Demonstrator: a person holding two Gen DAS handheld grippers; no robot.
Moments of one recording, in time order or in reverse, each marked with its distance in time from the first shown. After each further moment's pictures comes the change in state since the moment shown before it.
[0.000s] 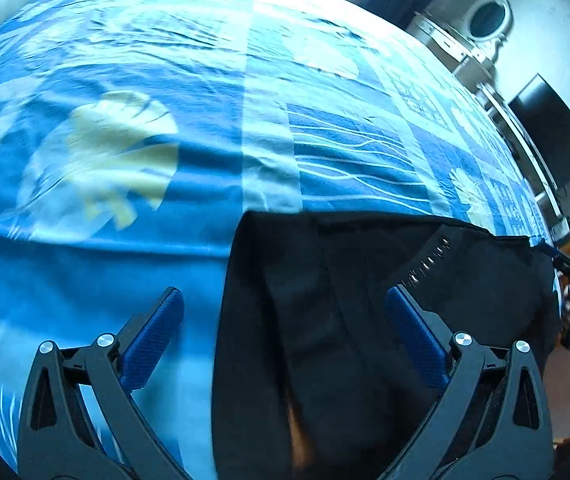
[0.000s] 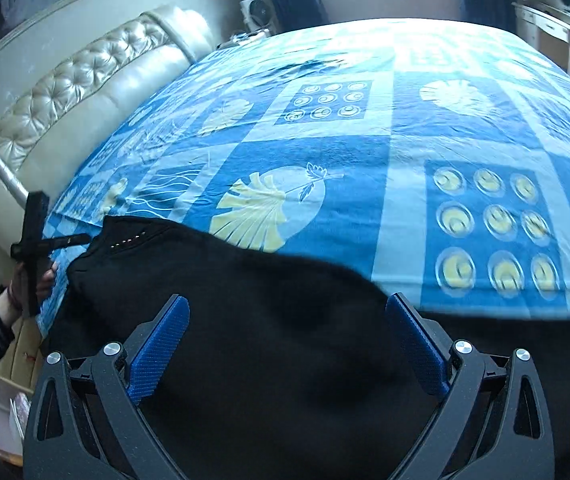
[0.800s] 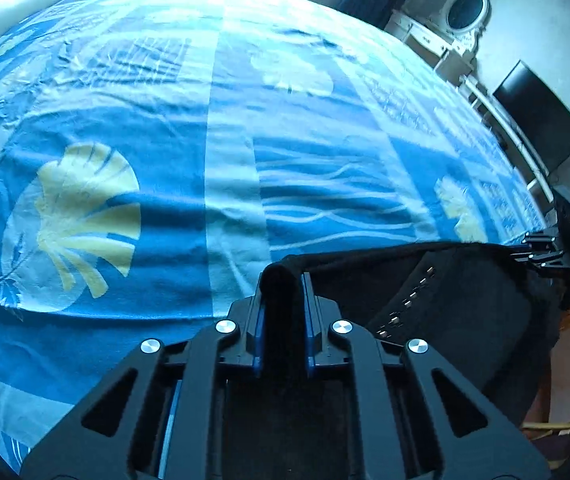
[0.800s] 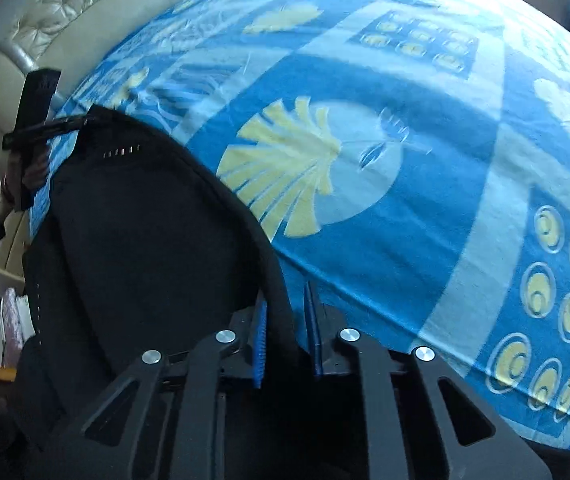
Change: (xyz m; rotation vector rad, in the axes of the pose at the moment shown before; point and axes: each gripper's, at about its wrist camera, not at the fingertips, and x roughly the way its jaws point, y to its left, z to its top) left arm -0.005 -0.016 0.028 0.065 -0.048 -0.022; right arm 0.051 0.015 0.031 -0.253 0.275 0.039
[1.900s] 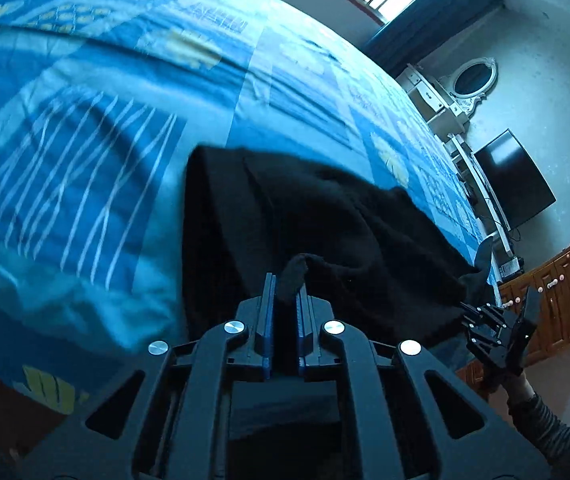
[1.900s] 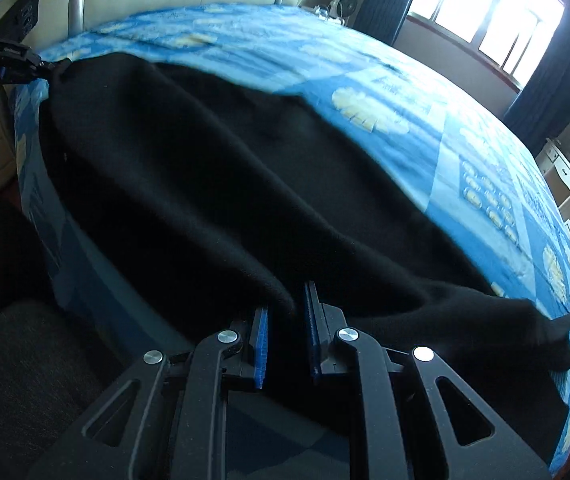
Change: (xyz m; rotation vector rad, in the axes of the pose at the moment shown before) left arm -0.135 -0.027 -0.231 -0.265 -0.081 -0.088; right arm -0.030 0.188 -0.215 -0.206 -0.176 -0.420
